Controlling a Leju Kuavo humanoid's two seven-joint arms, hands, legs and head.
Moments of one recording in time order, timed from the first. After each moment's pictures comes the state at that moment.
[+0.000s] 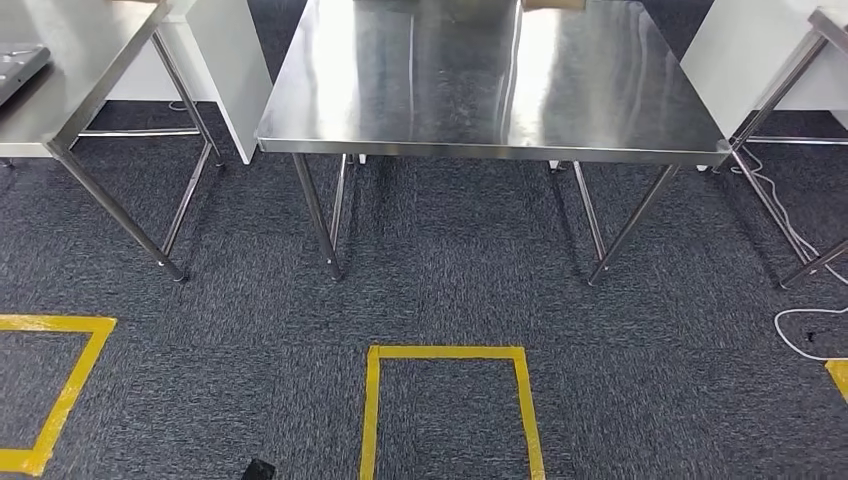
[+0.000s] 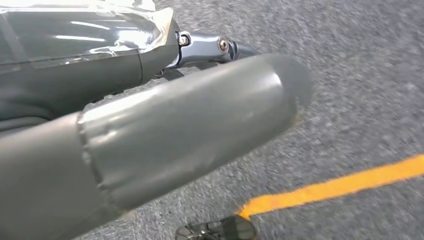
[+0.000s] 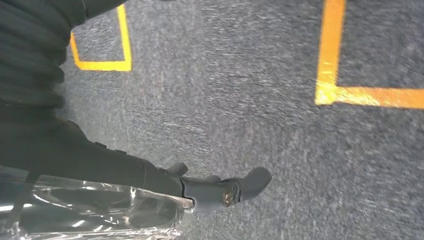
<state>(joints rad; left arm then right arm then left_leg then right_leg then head) -0.13 -0.12 0.54 -0.20 -0.82 0.26 -0.31 -0.11 0.10 -1.21 -0.20 1.48 -0.43 -0.08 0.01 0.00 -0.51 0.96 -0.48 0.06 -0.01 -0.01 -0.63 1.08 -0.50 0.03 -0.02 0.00</state>
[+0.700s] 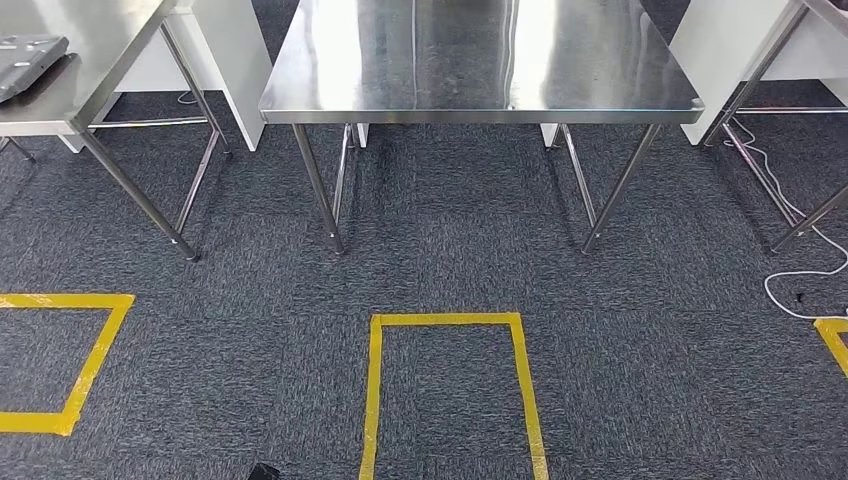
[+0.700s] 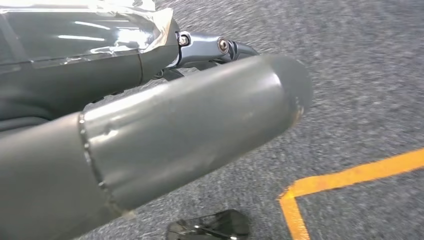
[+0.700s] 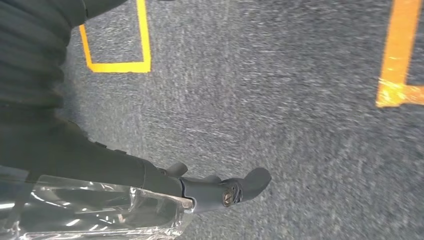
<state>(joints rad) -0.13 -0.12 0.54 -0.20 -0.82 0.26 -0.31 -0.11 0.10 -1.21 -0.20 1.48 -0.43 -0.09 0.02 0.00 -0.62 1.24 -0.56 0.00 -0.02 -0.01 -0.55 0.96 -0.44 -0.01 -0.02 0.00</state>
